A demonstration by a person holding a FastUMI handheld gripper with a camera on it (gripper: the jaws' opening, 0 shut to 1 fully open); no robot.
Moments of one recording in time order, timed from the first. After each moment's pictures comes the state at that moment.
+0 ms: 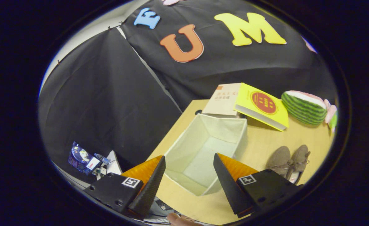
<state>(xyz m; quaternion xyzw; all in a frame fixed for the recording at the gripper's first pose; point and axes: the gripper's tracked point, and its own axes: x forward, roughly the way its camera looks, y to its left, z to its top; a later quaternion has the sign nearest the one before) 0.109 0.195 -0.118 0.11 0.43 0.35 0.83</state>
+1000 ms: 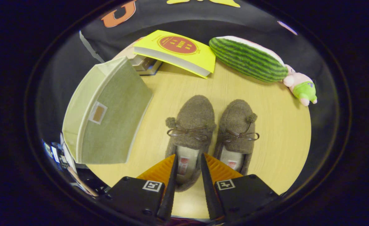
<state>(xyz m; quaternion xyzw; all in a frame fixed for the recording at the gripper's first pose) 0.139 -0.020 -0.296 -0.04 0.60 0.12 0.79</state>
